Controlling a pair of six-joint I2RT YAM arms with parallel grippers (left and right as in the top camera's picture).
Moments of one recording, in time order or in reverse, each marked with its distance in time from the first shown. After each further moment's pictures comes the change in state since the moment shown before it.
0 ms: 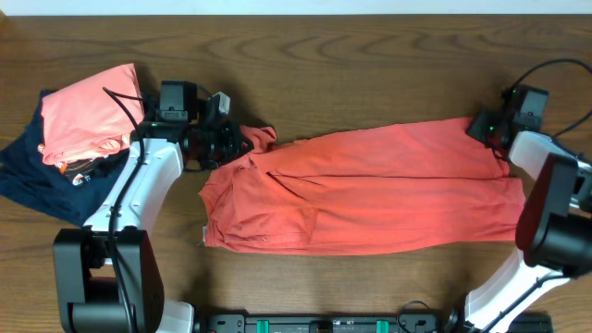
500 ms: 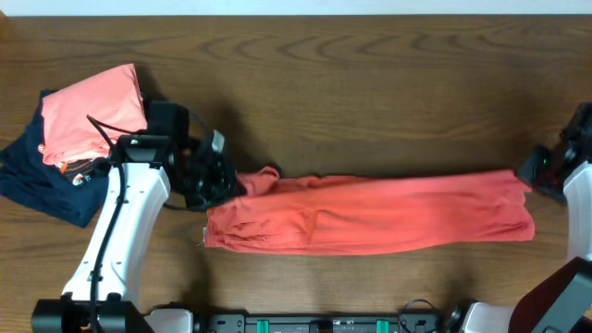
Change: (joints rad) left arm 0.002 -0.212 -0.003 -0.523 -0.017 0.019; right arm -0.158 -0.436 0.006 -0.723 0.221 -0.001
